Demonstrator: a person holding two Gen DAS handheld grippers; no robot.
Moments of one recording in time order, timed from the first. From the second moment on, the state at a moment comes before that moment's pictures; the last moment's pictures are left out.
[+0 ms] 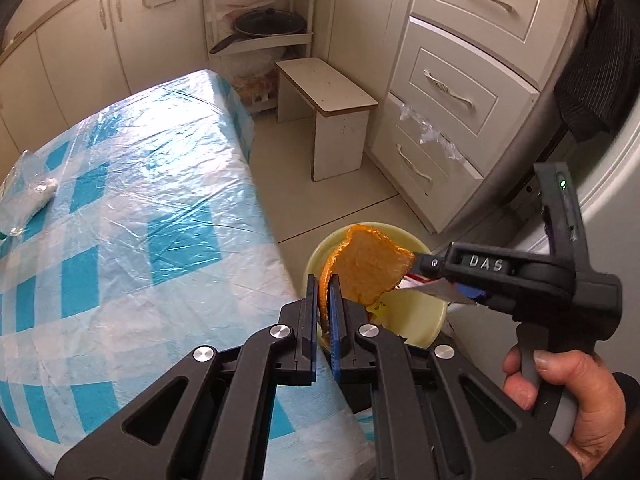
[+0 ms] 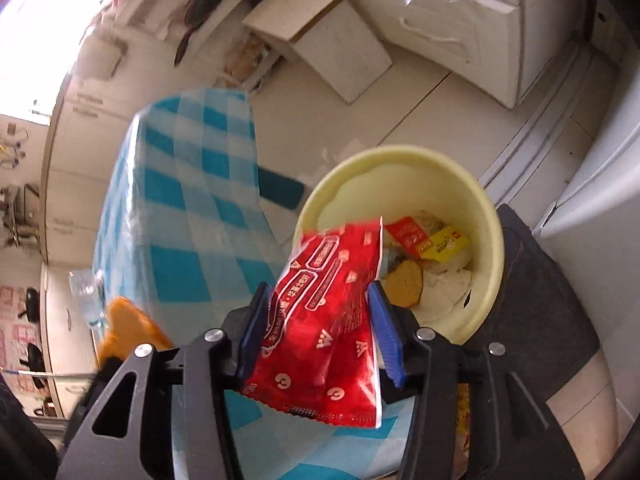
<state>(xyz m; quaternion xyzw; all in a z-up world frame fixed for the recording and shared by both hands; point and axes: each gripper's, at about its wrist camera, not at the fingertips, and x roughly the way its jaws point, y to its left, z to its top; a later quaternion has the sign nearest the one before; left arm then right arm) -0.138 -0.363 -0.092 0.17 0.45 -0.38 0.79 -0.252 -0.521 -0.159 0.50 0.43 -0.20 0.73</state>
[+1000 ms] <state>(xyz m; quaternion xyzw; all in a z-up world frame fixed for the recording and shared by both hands) -0.127 -0.420 -0.123 0.18 0.53 -0.39 0.73 -0.263 -0.544 -0.121 0.53 0.34 -0.24 0.74</state>
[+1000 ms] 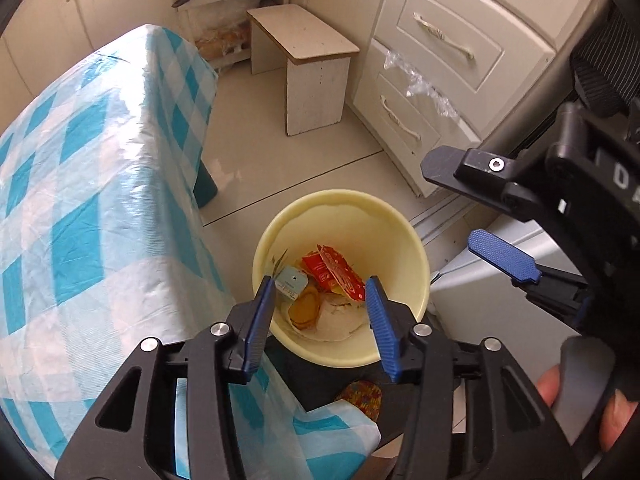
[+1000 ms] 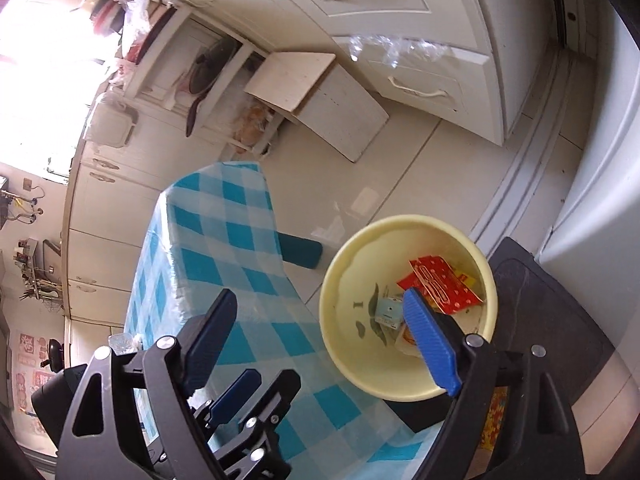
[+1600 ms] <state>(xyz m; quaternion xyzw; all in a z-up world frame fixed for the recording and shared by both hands) 0.060 -0.092 -0.049 0.00 0.51 -0.15 0.85 -0.104 -0.318 -0.019 0.08 0.38 0.01 0.92</state>
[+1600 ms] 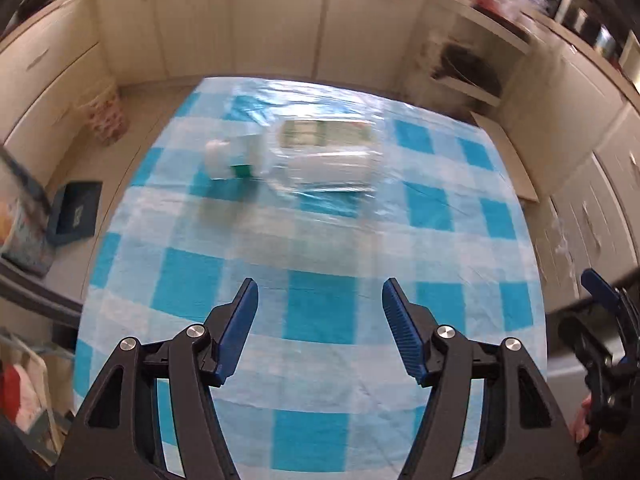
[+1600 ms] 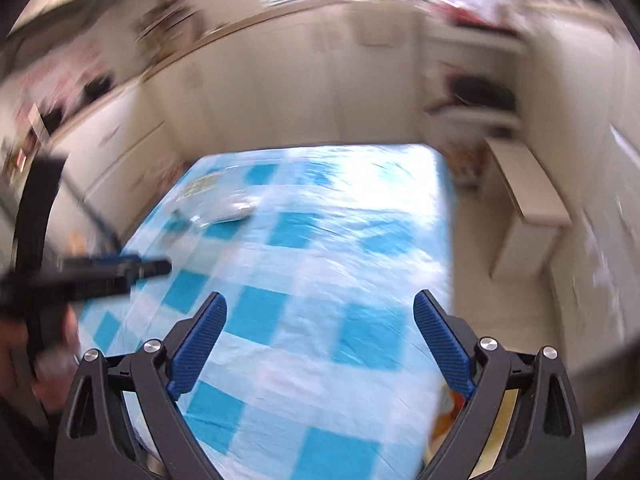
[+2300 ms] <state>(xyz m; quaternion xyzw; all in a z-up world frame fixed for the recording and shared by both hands) 0.101 0.027 -0.064 -0.12 0.55 -0.10 0.82 0.115 -0.134 -0.079 -0.38 0.51 0.19 0.75</state>
